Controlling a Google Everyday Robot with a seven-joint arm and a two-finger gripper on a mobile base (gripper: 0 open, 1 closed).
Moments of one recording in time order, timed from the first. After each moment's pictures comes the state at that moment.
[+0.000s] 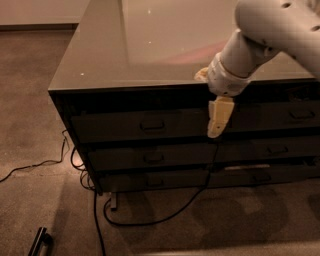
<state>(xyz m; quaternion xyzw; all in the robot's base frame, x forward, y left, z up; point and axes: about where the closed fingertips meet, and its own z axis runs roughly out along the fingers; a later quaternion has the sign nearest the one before) 0.570 -0.137 0.848 -0.72 0.67 0.02 0.18</state>
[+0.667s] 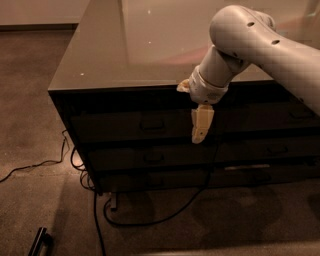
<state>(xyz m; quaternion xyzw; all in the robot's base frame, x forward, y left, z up) 0.585 -0.091 0.802 -0.75 0.64 0.07 0.17</state>
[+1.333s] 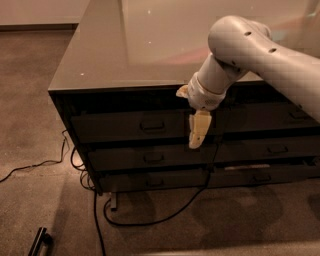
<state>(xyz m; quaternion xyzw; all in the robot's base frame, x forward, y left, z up) 0.583 -0.089 0.787 -0.74 0.64 0.08 0.17</state>
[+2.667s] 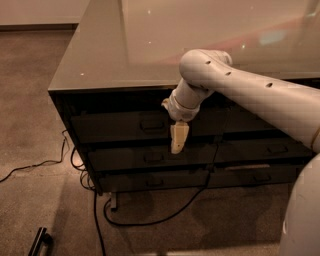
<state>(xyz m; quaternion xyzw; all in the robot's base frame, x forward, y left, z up) 0.629 -0.047 0.706 -0.75 0.64 0.06 0.17</state>
